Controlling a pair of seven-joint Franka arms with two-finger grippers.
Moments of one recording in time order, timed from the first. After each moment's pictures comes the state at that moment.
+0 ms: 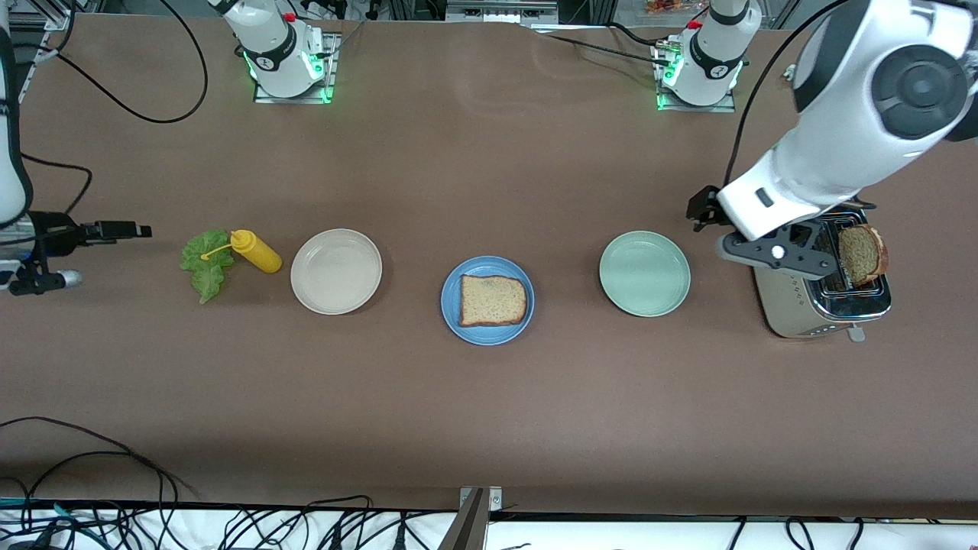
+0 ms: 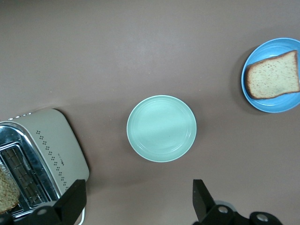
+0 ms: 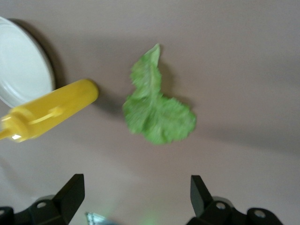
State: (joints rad) left arm -0.05 0.26 -0.27 -1.40 0.06 1.55 -0.06; right arm -0.30 0.46 -0.07 -1.65 0.18 1.65 -0.53
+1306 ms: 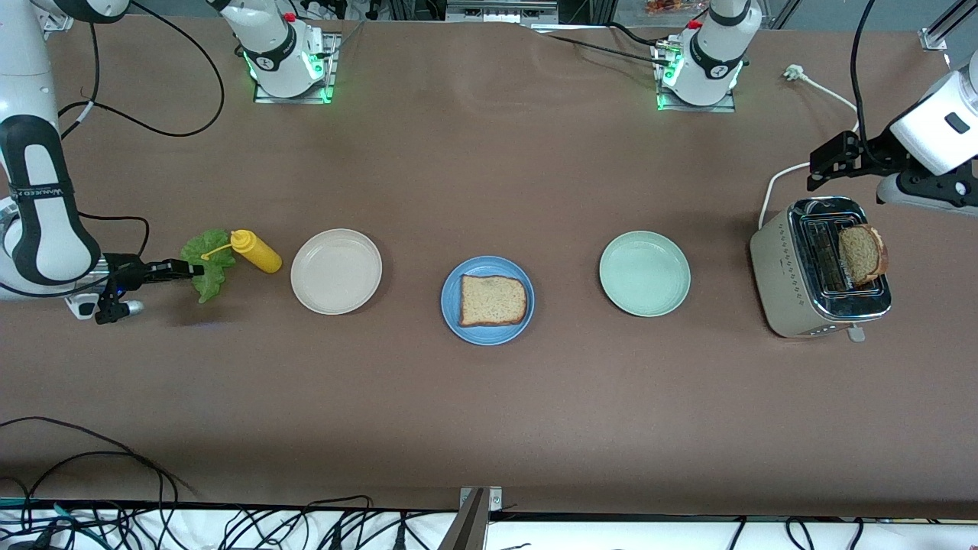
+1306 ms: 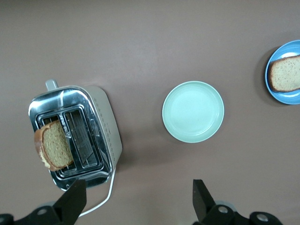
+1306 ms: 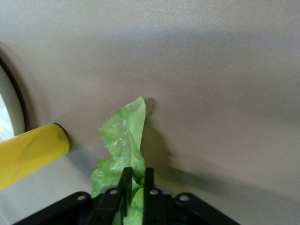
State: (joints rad) left arm -0.05 0.02 -0.01 -1.54 -0.02 1.51 0.11; right arm -0.32 0.72 -0.06 -1.65 0.39 1.86 -0.73
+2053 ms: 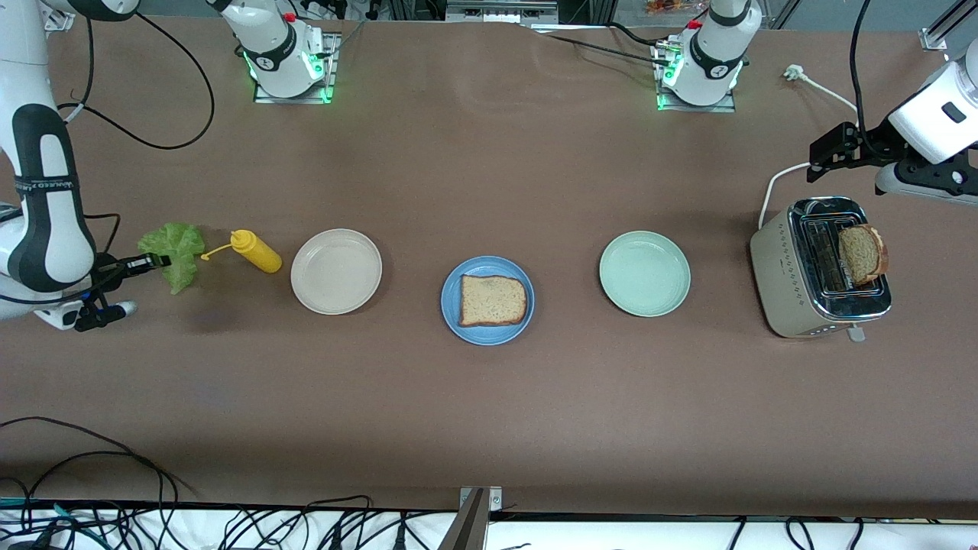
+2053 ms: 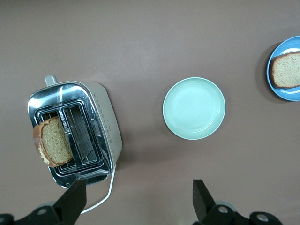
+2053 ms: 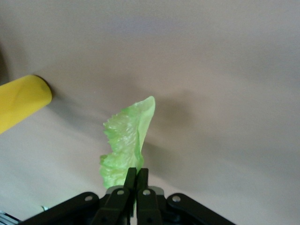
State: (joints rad) left arm -0.05 -0.01 -0.01 -1.60 -0.02 1.53 0.12; right arm -0.25 0.70 -0.06 -1.46 0.05 1.63 -0.61
